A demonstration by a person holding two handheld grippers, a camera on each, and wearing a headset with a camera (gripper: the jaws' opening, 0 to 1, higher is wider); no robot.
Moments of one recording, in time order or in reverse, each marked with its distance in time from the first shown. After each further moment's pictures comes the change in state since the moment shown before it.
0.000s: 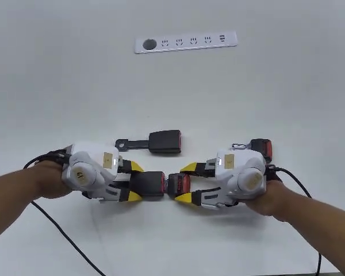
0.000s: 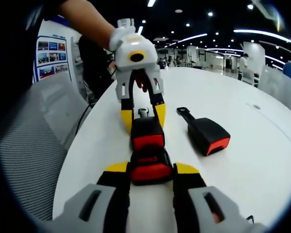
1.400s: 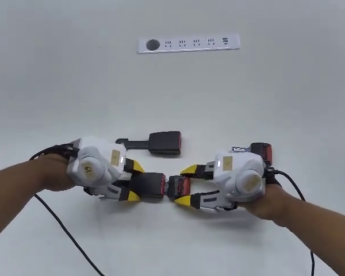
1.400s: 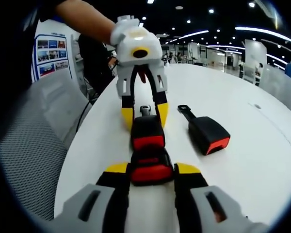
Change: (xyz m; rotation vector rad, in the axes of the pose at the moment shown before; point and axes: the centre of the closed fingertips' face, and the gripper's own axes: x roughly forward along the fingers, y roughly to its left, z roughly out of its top) left arm 0.003 0.000 0.003 -0.048 0.081 -0.023; right arm -0.003 -0.002 -0.001 -0.050 0.063 -0.009
